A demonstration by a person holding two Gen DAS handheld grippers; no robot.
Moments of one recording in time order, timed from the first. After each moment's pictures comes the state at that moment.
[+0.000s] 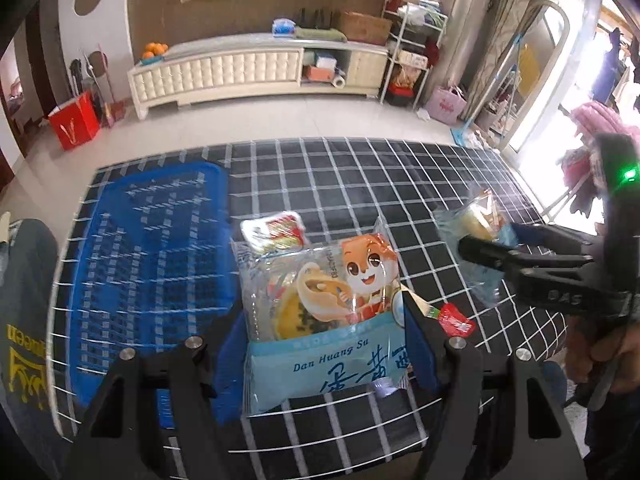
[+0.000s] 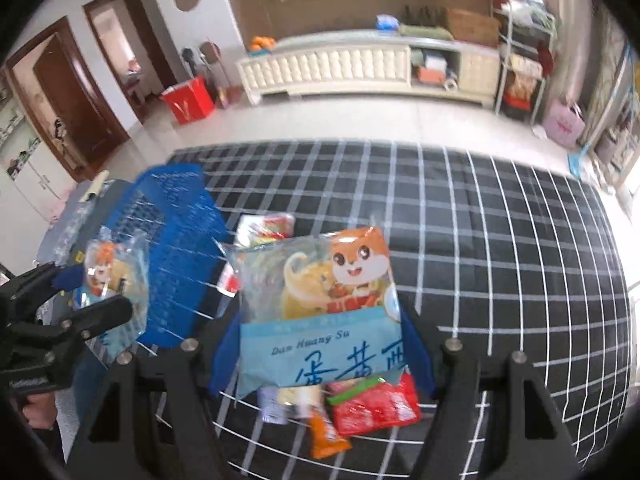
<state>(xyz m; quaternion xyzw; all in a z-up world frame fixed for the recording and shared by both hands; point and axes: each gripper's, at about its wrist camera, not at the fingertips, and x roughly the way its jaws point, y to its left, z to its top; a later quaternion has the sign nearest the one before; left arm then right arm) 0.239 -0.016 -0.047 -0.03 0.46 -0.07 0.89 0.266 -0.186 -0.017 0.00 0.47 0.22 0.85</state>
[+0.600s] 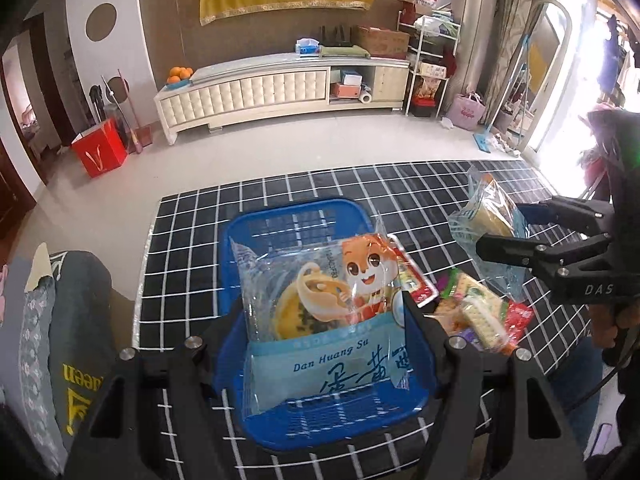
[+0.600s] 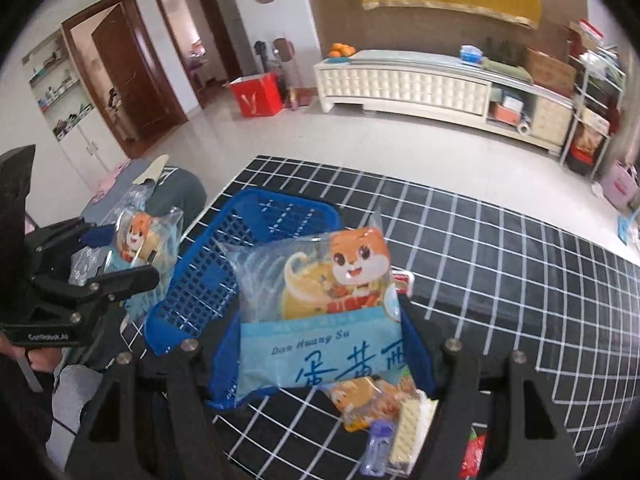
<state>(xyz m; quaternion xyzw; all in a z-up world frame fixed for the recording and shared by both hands) 0.240 0.117 -0.010 0.02 0.44 -0.05 0.90 0.279 -0.062 0.013 -0.04 0.45 0.33 0.83</state>
